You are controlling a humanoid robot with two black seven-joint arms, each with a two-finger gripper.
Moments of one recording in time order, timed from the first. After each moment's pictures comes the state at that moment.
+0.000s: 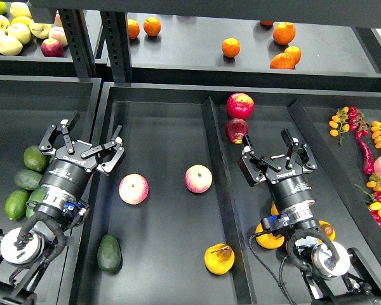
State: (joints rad) left arm 0.00 0.00 -1.29 -1.38 -0.16 -0.30 0.05; right arm 0.03 0.01 1.27 1.32 0.33 0.35 -0.09
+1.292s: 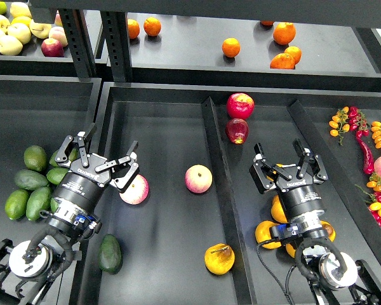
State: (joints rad) left arm 0.03 0.00 -1.22 -1.38 -0.16 -0.35 0.06; right arm -0.03 0.02 1.32 1.32 0.33 0.34 -0.09
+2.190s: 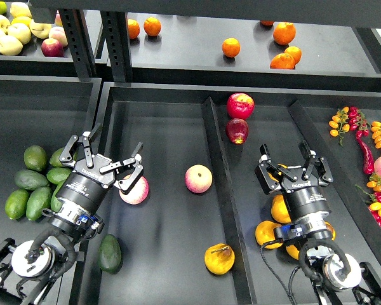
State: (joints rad) left arm -0.06 0.00 -1.19 -1.38 0.07 -0.35 0.30; right arm -0.03 0.02 1.39 1.32 0.33 0.28 -0.09
